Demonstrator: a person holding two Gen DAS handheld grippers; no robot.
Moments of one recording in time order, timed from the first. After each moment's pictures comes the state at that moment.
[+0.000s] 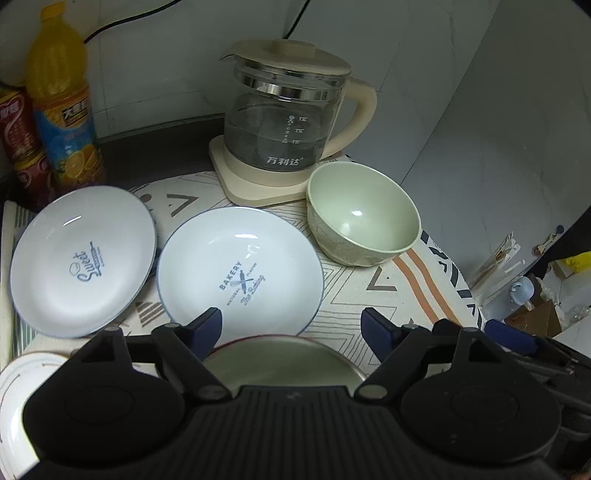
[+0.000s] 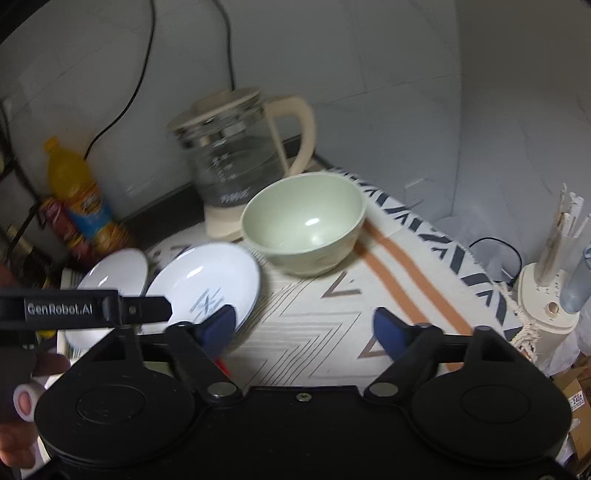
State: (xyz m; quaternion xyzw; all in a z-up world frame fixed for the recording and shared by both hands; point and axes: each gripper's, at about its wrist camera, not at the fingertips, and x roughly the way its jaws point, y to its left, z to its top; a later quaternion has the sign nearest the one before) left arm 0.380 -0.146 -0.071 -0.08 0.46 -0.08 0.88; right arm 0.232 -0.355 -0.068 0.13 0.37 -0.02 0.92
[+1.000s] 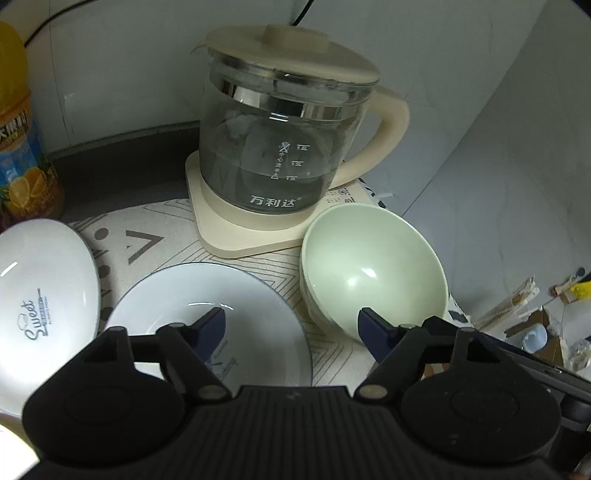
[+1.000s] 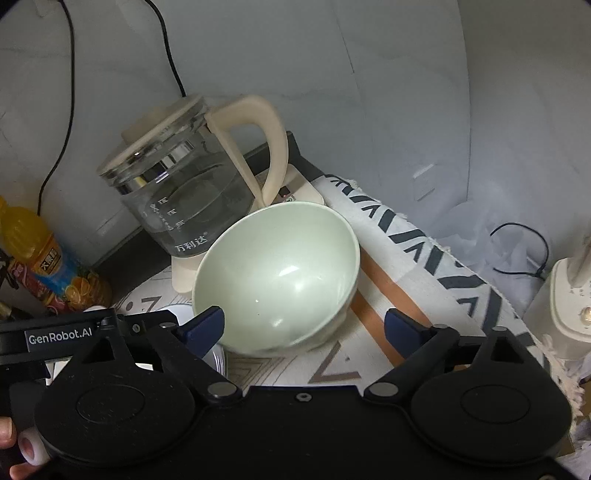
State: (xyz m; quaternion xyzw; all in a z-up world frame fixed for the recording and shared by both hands) left arm 0.497 -0.172 -0.092 -0.11 0.47 -0.06 0.87; right arm 0.347 -0.404 -0.101 0.19 0.40 0.00 0.90
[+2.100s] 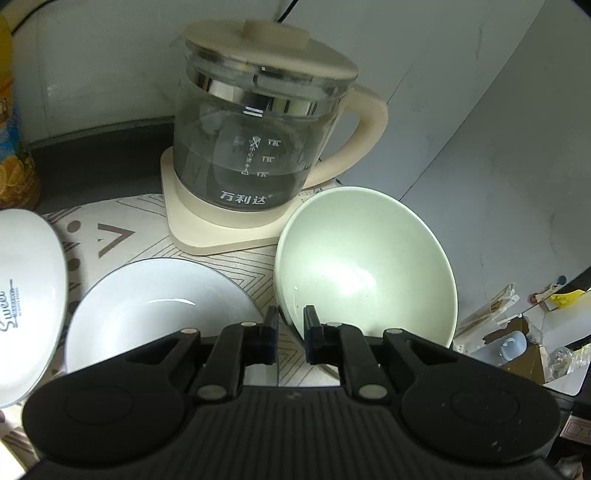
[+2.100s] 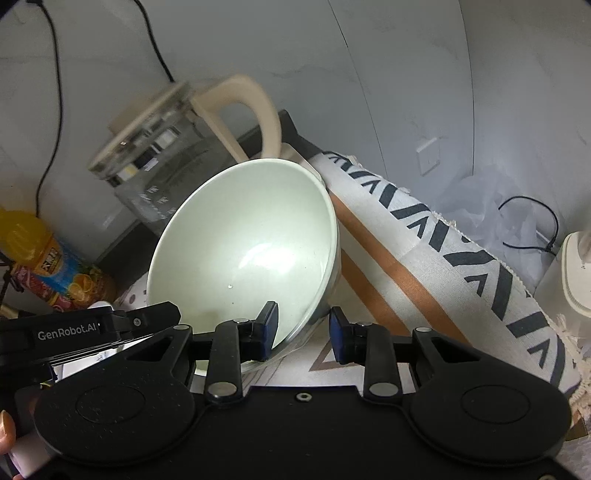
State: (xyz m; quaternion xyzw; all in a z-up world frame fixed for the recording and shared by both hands) left arm 0.493 -0.182 -0.090 -0.14 0.46 -0.08 0.87; right arm 0.346 -0.411 -0.107 0.22 0.42 0.01 0.88
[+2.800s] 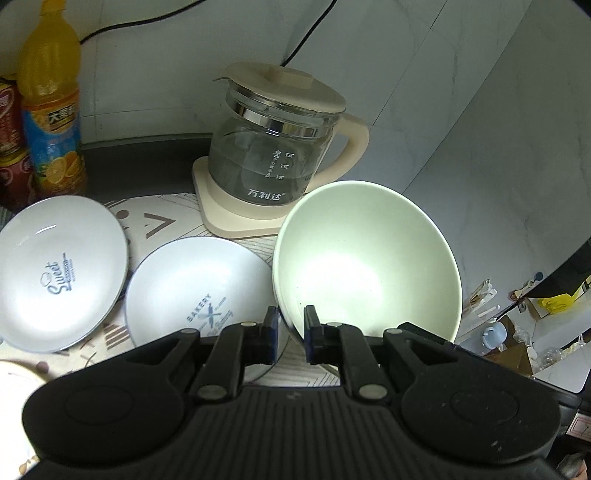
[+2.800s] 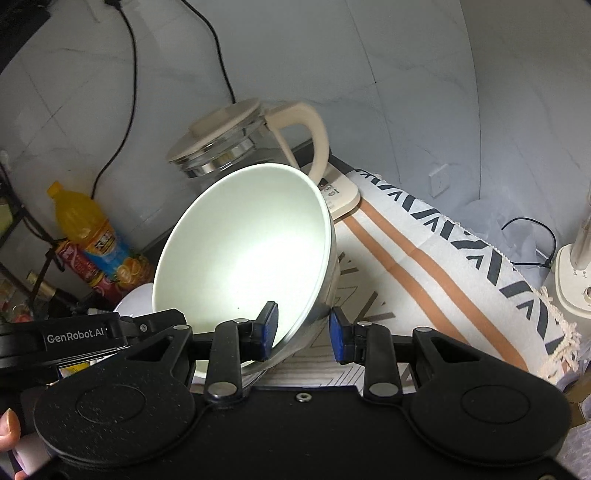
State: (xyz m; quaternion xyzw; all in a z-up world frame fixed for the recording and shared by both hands) left arm 0.414 -0.155 -0.048 -0.15 0.43 -0.09 0.89; right arm 0.272 -0.372 -0.064 0.20 0.38 0.02 0.90
